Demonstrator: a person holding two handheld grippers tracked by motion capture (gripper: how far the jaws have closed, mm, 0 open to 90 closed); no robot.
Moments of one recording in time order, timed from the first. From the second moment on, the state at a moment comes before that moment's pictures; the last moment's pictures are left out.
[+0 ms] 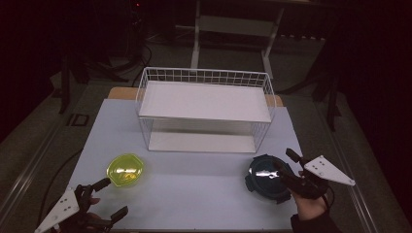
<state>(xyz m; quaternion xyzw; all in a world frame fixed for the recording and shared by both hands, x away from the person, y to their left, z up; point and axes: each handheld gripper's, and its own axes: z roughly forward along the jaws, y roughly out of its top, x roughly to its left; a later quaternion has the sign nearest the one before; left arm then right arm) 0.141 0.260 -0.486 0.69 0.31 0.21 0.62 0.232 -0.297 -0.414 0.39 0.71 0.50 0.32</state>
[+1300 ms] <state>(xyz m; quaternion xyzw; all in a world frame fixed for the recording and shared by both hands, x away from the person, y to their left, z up) 0.140 0.259 -0.486 0.69 0.31 0.21 0.62 0.280 -0.372 -0.499 0.50 0.74 0.38 0.24</state>
